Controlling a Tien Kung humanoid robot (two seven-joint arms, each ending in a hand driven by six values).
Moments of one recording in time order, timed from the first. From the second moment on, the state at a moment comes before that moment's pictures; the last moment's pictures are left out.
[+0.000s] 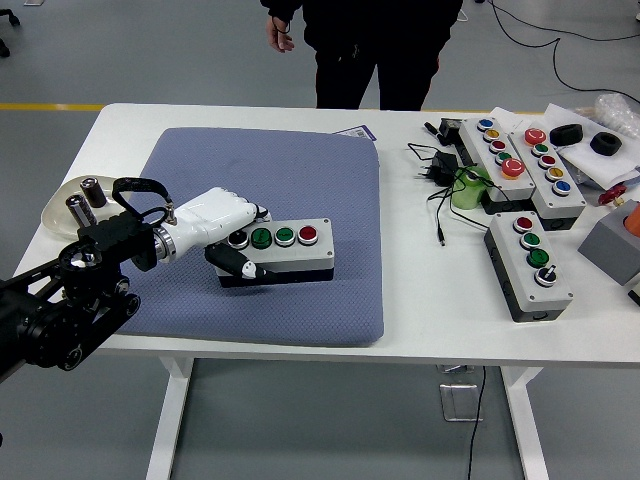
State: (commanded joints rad) left arm -0.76 0.31 -0.66 -0.89 2.13 0.11 -0.28; right arm 0.09 -0.10 1.20 0.18 -1.29 -0.22 -0.23
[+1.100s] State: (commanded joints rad) left arm -0.68 0.35 -0.80 -1.02 2.03 0.03 -0.31; right arm 0.10 -0.11 1.20 0.18 -1.29 -0.22 -0.23
